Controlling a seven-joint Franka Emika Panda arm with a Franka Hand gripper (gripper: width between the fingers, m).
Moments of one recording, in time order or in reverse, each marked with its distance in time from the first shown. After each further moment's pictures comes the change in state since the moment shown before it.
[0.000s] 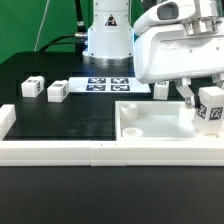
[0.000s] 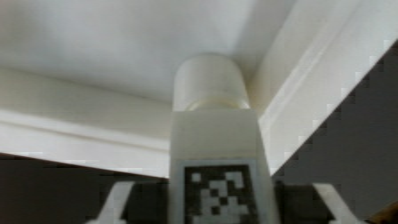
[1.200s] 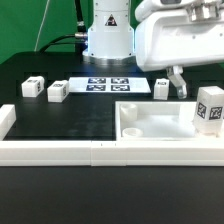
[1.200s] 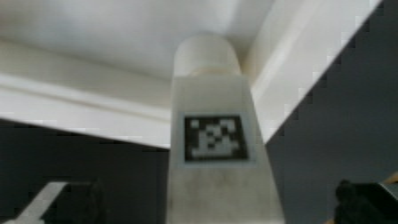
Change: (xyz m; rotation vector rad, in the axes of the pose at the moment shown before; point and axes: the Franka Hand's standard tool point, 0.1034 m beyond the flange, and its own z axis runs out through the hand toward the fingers) arm 0.016 0.000 -0.023 0.009 -0.028 -0.007
